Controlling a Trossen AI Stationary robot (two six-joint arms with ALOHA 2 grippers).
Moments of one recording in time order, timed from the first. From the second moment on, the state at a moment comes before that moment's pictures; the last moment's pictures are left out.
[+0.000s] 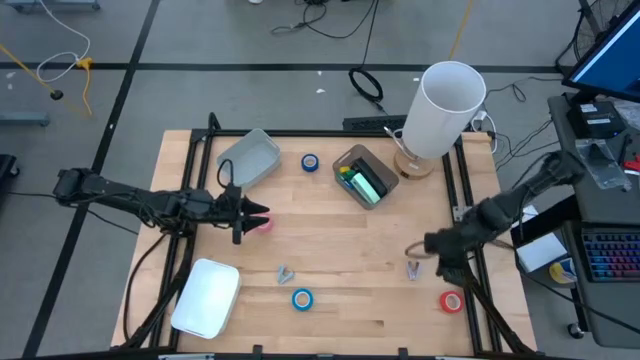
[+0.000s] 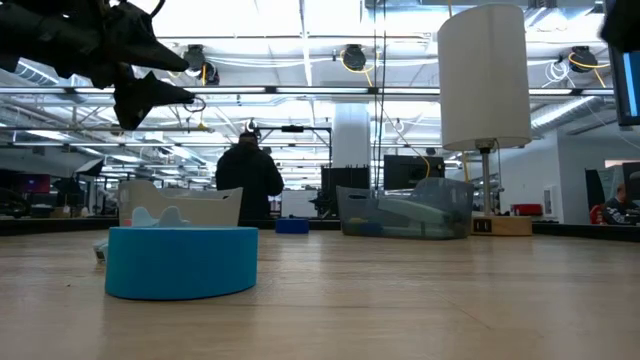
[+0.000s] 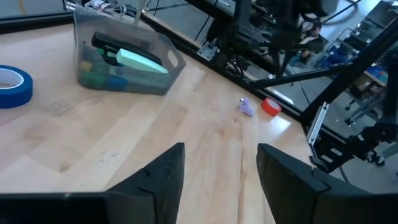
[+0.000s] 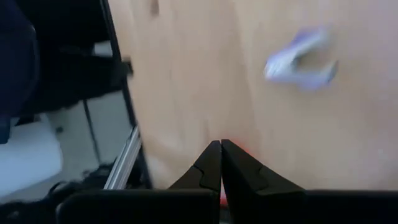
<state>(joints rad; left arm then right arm) -0.14 0.68 0.28 0.18 -0.19 -0.55 0.58 0.83 0.66 -0.86 -0.32 0.94</state>
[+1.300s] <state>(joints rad) -0.14 0.68 0.28 0.18 -0.19 -0.53 0.99 1.05 0.59 -0.83 -0.27 1.45</state>
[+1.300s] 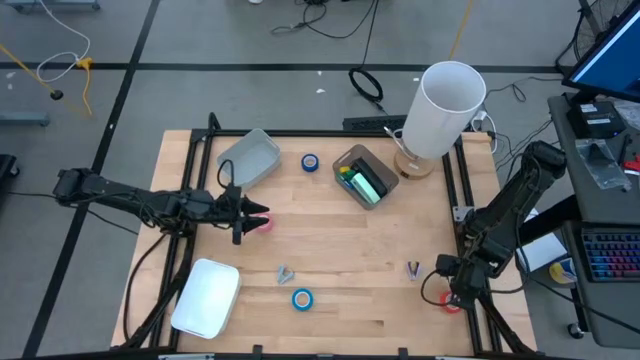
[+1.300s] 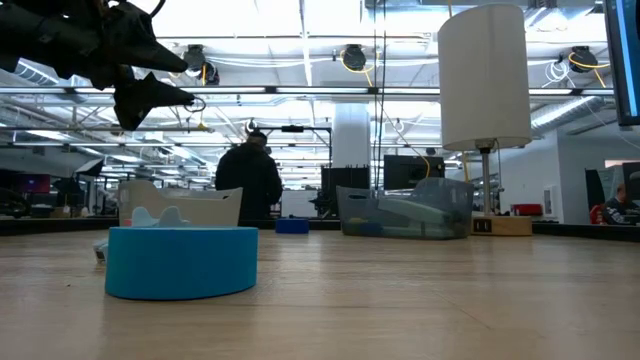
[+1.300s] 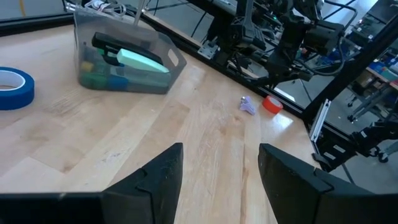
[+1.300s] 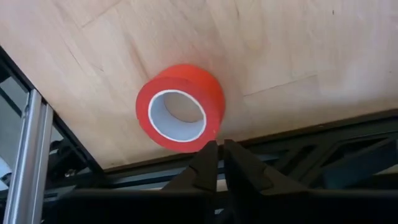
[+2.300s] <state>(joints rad) -0.14 0.68 0.28 0.15 -0.19 -0.53 0.99 1.09 0.50 -0.64 -0.24 1.45</state>
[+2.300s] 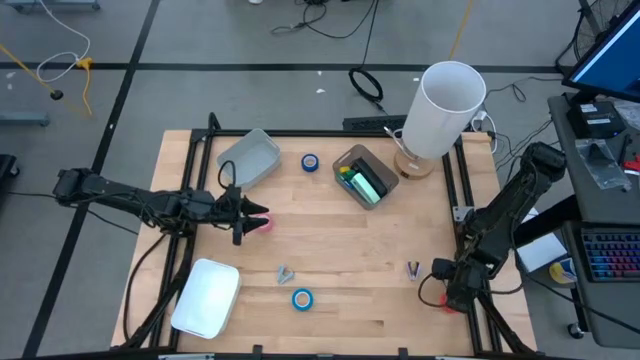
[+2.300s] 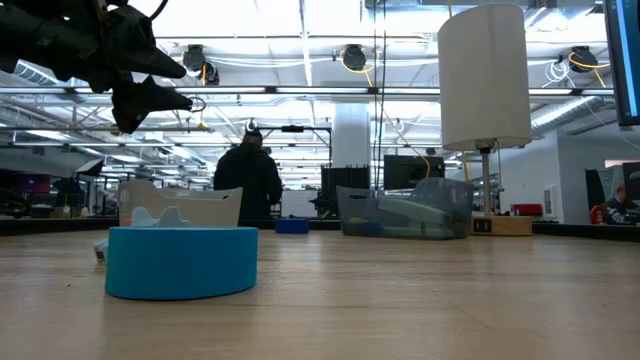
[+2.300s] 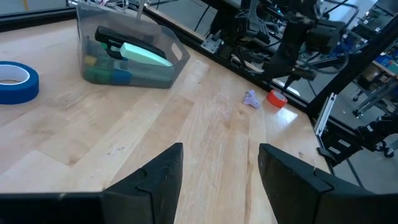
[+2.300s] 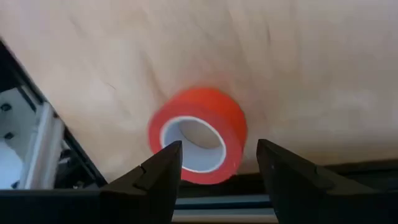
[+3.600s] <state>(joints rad) -0.14 0.68 0.28 0.34 -0.19 -0.60 0.84 0.91 0.36 -0.26 0.02 1.79</state>
